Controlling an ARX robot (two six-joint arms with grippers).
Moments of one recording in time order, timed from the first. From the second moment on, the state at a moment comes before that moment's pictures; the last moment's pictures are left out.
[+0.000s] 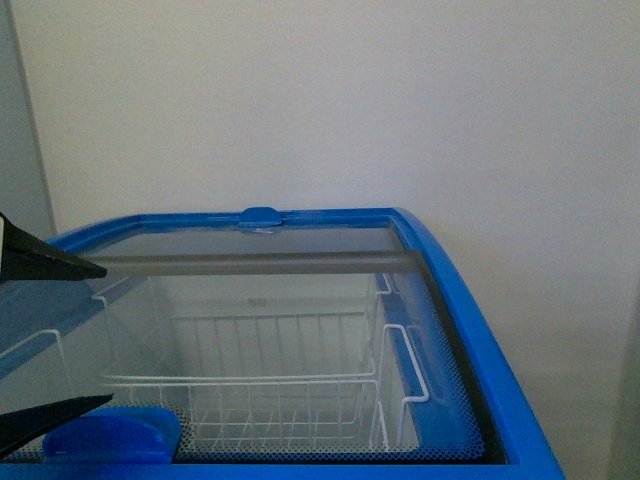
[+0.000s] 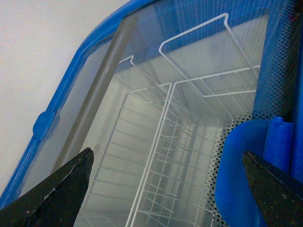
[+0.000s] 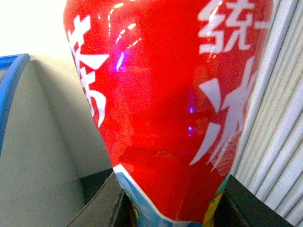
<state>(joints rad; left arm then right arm) 0.09 1.51 0.82 0.24 0.91 1.28 0.20 0.38 0.50 -0.19 0.67 0.09</state>
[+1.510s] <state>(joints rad) 0.10 1.65 1.10 -0.29 0.93 1.49 0.20 0.38 0.50 -0.19 0.67 0.09</state>
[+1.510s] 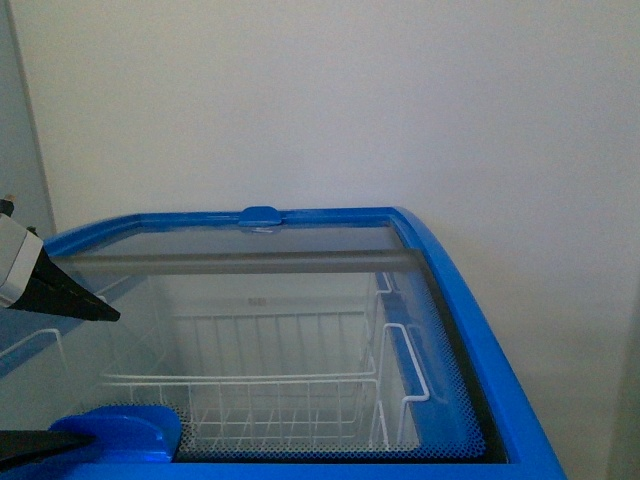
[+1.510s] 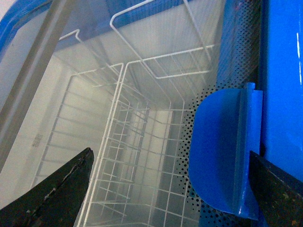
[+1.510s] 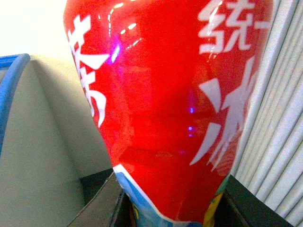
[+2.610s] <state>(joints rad) -0.07 1.94 1.48 0.60 0.21 0.54 0.20 0.38 0.50 -0.19 0.67 0.09</state>
